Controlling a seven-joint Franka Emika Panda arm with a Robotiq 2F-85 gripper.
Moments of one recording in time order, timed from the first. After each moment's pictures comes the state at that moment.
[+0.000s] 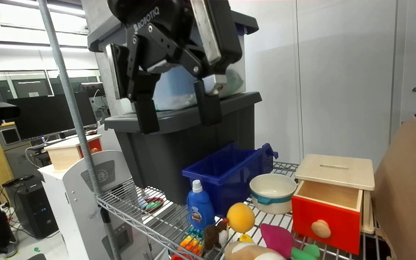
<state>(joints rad) -0.08 -0.18 -0.10 -2.39 -0.17 2.18 -0.11</state>
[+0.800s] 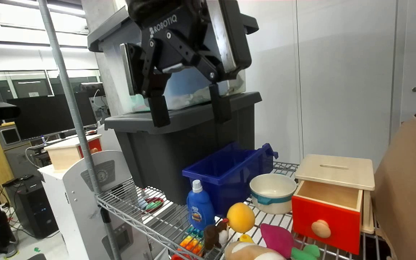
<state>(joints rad) -0.08 -0.14 -0.10 -2.36 -0.08 2.23 -0.21</state>
